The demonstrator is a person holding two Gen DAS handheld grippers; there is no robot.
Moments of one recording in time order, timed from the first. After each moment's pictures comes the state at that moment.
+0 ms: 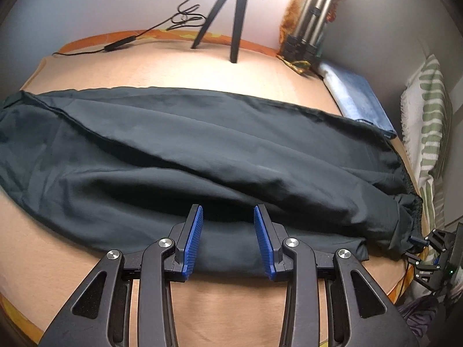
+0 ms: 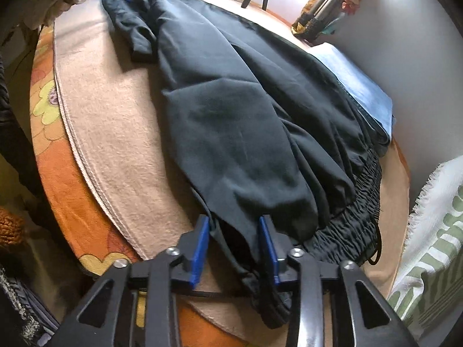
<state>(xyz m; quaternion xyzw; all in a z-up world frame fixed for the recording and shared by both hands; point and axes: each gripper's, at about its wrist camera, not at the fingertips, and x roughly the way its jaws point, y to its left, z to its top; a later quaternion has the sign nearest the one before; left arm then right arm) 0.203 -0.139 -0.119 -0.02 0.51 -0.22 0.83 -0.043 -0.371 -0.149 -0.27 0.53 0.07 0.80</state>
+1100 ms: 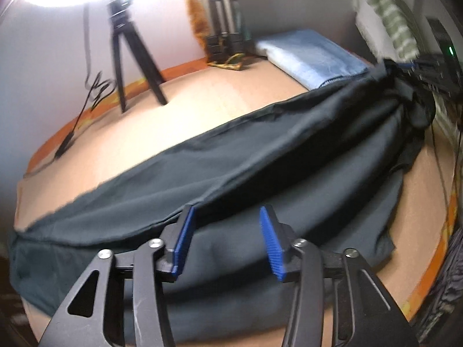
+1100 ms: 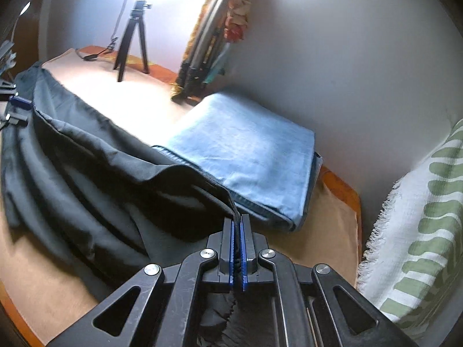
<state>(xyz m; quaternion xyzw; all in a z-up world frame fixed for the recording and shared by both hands) 0.222 -0.226 -0.108 0.22 0.43 -0.32 0.82 0.113 -0.462 -0.072 -0.20 0.43 -0.06 0.88</state>
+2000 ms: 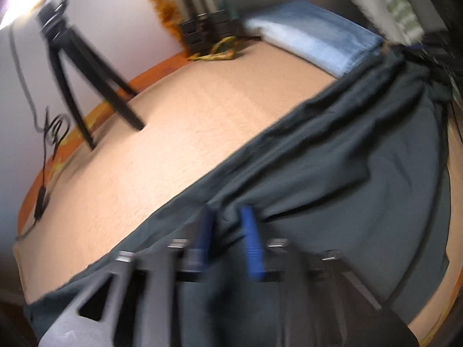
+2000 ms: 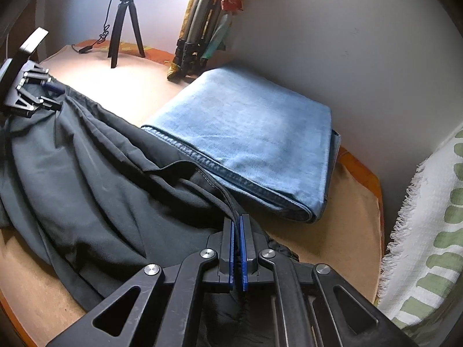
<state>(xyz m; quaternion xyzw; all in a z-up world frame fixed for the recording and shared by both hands) 0.287 -0.269 -0.146 0.30 0.41 -0.37 0.78 0.132 -0.487 -0.103 -0.17 0.47 -0.04 0.87</state>
